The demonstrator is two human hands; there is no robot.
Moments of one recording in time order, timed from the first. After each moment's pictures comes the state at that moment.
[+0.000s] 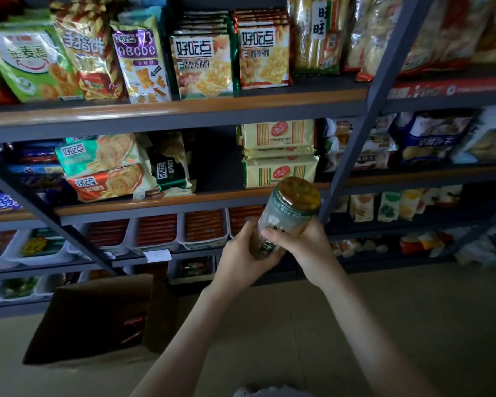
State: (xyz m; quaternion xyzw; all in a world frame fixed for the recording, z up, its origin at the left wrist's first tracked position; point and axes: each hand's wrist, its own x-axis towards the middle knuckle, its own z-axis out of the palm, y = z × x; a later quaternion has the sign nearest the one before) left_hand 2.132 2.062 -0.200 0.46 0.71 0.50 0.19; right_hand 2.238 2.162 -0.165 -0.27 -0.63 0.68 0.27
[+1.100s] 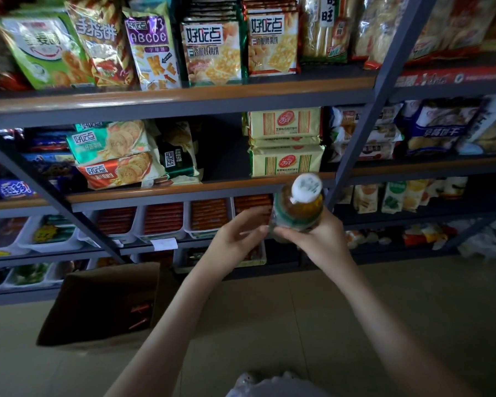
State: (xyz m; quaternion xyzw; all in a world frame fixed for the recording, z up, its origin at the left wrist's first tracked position) left_hand 2.120 2.025 -0.173 0.43 0.65 0.52 0.35; right_hand 2.257 2.153 -0.178 -0.27 -0.77 0.49 0.32
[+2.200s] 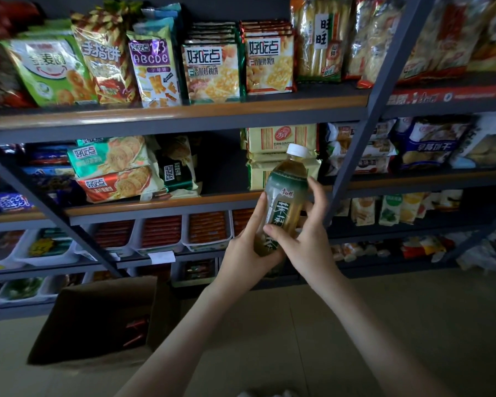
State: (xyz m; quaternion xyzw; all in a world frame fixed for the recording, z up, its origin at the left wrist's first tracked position) left_hand 2.135 2.046 -0.179 0.49 0.69 0.49 0.19; right_hand 2.237 2.135 -0.155 -0.24 -0.75 0.49 0.39
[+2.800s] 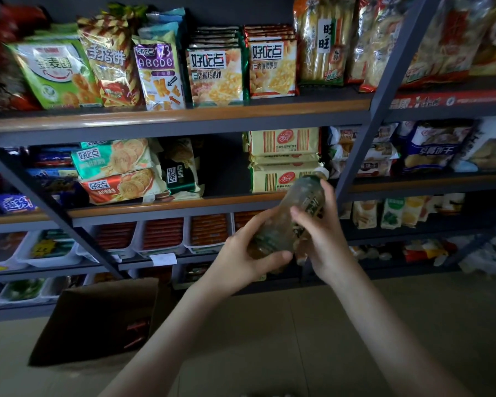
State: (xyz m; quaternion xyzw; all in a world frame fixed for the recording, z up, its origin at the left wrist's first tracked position) left_hand 2.124 2.030 -0.153 0.51 0.63 0.51 0.28; right_hand 2.241 2.154 -0.143 -0.26 -0.51 0.74 0.35
